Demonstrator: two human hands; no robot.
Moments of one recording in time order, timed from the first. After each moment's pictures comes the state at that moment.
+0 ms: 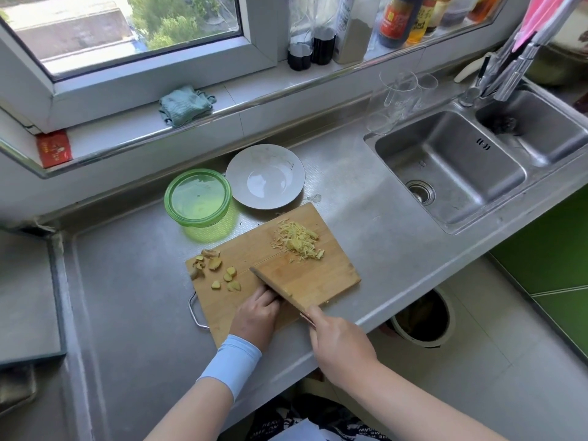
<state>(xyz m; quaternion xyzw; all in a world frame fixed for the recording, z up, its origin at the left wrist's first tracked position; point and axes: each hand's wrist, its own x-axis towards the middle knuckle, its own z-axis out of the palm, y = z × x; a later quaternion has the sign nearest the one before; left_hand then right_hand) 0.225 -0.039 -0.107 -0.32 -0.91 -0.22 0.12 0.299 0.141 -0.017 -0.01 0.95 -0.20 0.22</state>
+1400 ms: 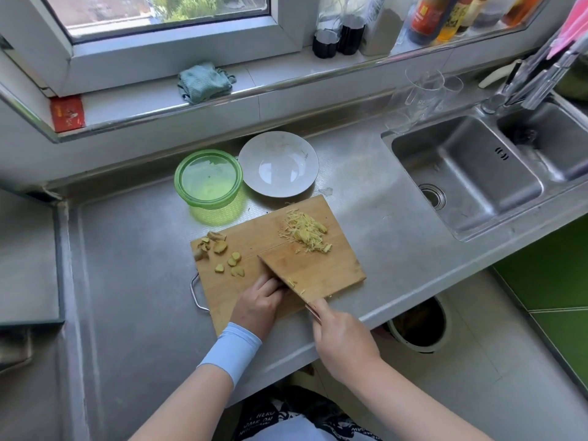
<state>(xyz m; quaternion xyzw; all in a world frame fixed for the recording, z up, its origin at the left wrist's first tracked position) 0.228 -0.036 -0.106 -0.31 -0.90 -0.27 0.17 0.300 0.143 -0.016 0.00 0.96 -0.19 0.22</state>
